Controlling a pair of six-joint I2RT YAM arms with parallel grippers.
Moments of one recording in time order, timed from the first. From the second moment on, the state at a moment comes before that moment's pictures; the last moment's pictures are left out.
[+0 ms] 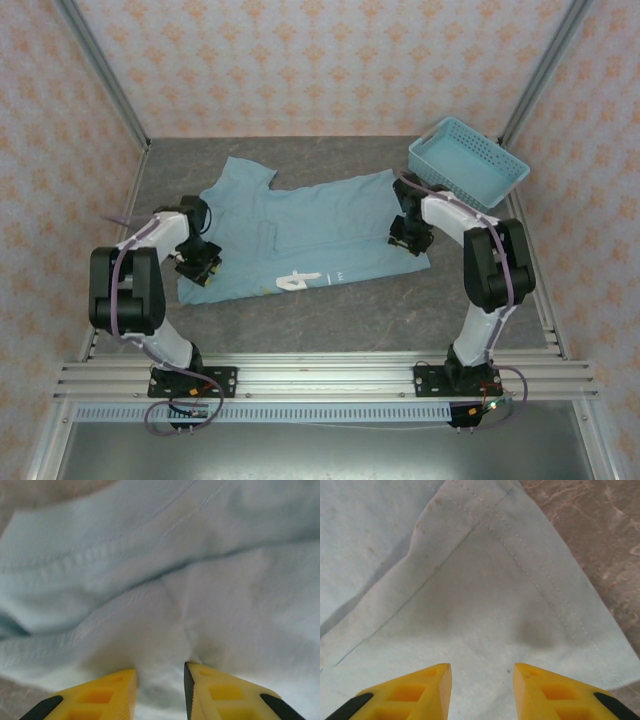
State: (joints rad) left arm 0.08 1.66 1.00 -0.97 0.02 -1.06; right arm 0.27 1.84 1.26 -0.88 -0.02 0.74
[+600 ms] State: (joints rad) left arm 0.02 1.67 0.96 -0.97 -0.10 -0.89; right arm 0.30 1.74 1.05 -0.97 -0.02 0.80
